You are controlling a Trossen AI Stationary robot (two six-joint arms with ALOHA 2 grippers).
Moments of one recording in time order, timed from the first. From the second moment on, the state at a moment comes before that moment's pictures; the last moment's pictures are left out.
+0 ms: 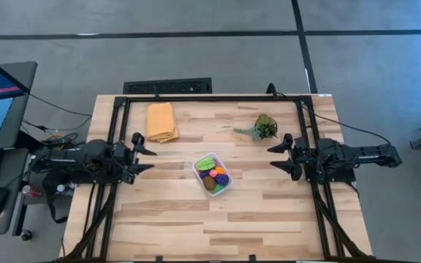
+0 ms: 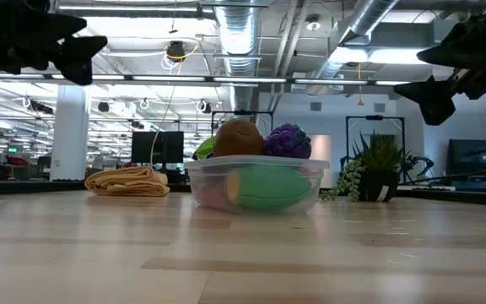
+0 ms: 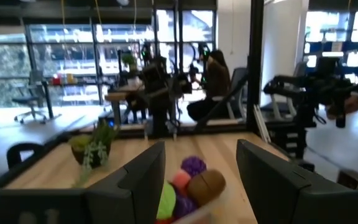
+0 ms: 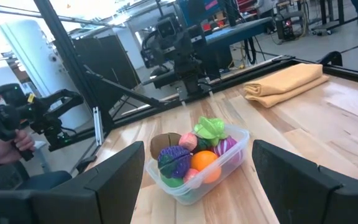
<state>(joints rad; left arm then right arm) -0.03 0.00 0.01 0.16 0.08 0.00 0.06 0.02 0.02 -0.03 0.02 0.31</state>
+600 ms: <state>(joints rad) -0.03 0.01 0.01 0.04 0.07 0.04 0.06 0.02 0.02 -0.03 0.02 0.31</state>
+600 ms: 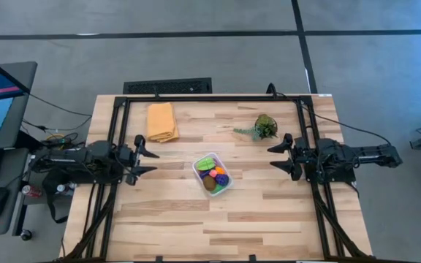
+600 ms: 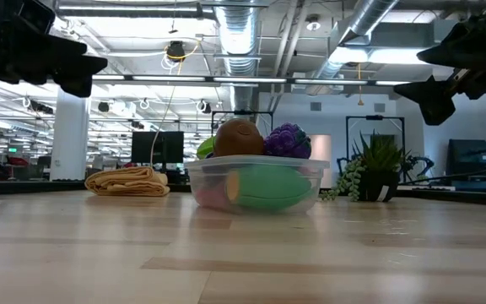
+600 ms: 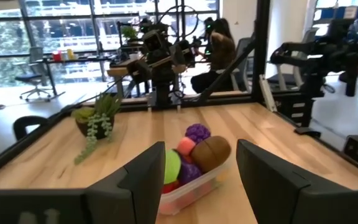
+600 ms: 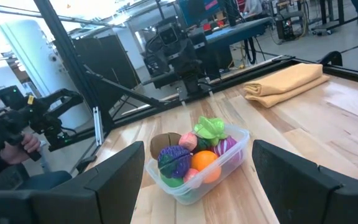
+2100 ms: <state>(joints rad) -0.03 0.02 0.01 0.03 0.03 -0.01 0.06 0.02 0.02 -0.03 0.02 0.31</state>
